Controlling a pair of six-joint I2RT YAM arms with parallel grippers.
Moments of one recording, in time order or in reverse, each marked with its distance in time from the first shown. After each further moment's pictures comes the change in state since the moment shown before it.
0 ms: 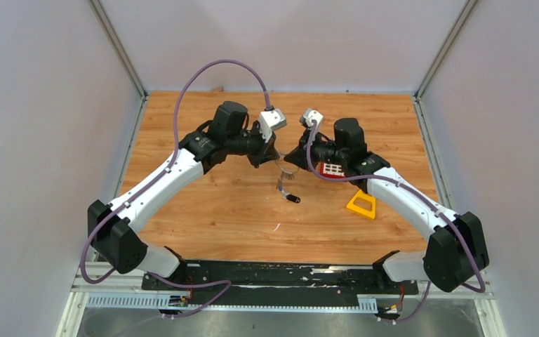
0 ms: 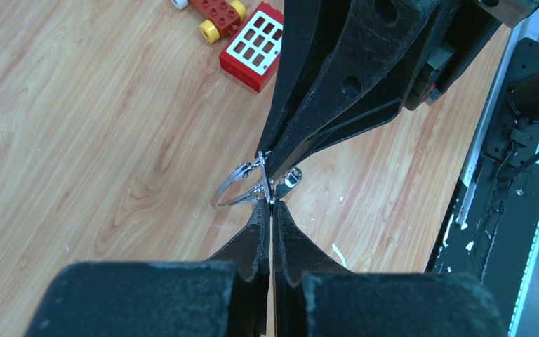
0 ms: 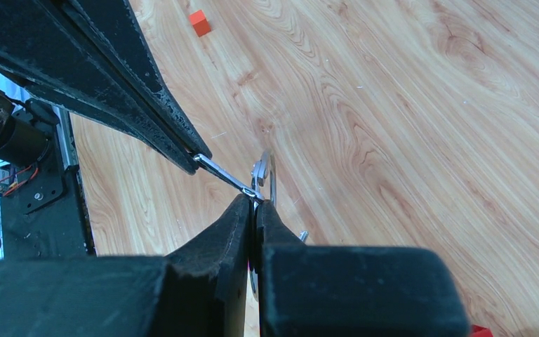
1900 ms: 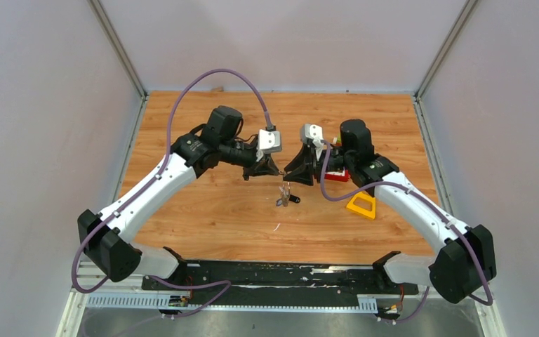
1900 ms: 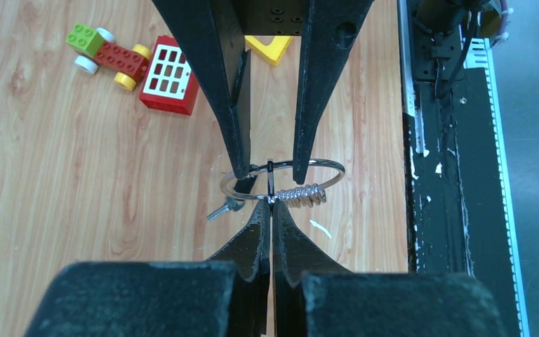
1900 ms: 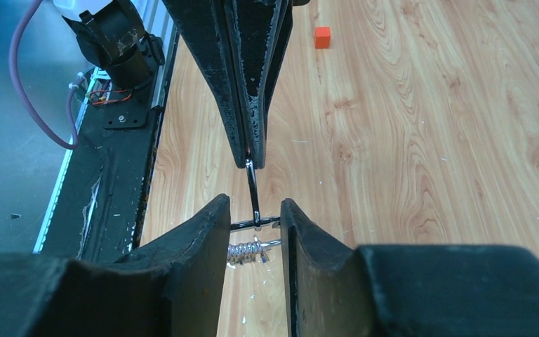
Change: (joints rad) left arm 0.000 -0.066 -0.006 -0.157 0.288 0.346; right arm -0.010 -0.082 -0.001 -0.108 -0.391 -0.288
